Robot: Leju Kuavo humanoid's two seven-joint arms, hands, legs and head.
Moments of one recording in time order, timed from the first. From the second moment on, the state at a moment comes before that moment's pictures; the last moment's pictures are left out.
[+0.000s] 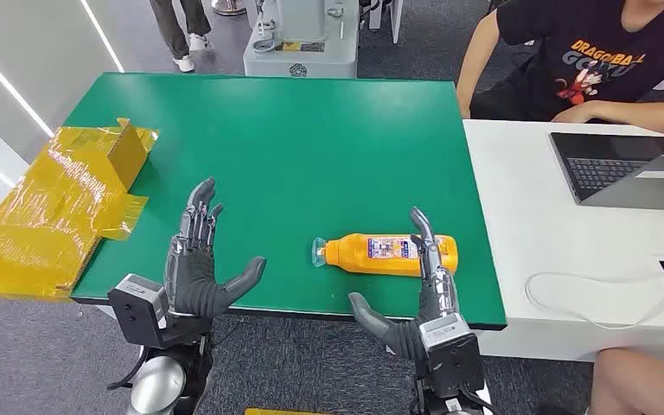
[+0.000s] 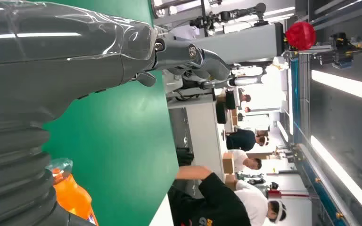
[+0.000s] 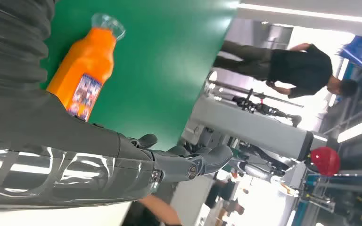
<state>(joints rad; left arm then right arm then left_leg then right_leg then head) 0.01 -0.22 -0.38 -1.56 -0.12 0.20 -0.54 0.03 0.16 0.55 -1.64 0.40 -0.24 -0.40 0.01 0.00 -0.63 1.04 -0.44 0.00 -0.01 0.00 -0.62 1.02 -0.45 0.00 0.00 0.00</state>
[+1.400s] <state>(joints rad) -0.12 -0.22 -0.38 -1.47 -0.04 0.04 -0.58 -1.17 -0.24 1.20 -0.61 0.29 0.53 -0.46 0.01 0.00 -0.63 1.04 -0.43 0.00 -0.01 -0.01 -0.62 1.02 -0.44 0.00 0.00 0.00</state>
